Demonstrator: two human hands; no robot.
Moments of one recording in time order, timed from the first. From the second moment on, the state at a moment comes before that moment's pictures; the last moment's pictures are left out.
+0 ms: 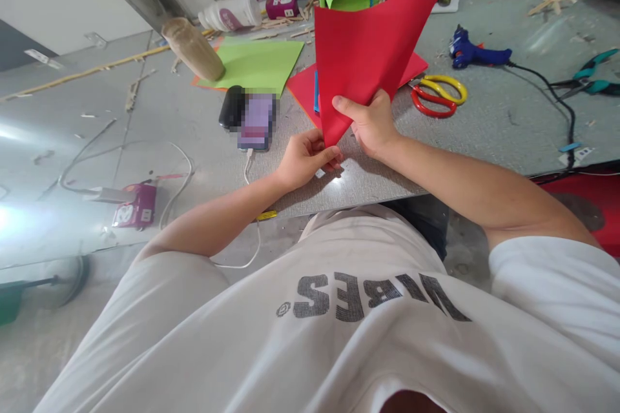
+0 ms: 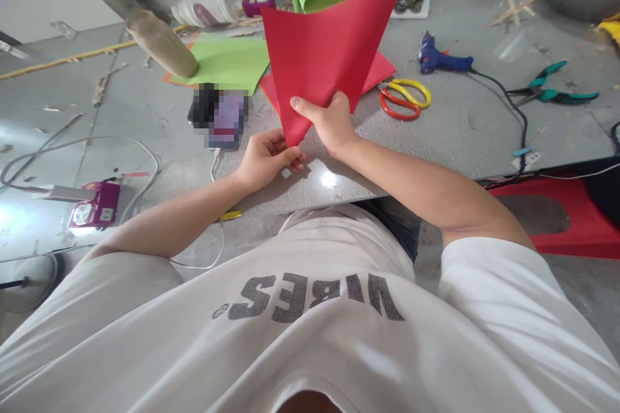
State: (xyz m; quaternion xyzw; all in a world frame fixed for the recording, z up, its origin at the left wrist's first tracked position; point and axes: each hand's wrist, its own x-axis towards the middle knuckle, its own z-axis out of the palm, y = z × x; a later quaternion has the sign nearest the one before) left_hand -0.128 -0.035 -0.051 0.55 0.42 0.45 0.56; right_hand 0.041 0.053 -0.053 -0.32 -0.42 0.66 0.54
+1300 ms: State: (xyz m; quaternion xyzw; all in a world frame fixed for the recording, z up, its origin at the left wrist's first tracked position) left_hand -0.135 -0.024 -0.050 0.48 0.38 0.49 0.62; right_hand 0.043 0.039 -0.042 -0.33 -0.44 0.66 0.52
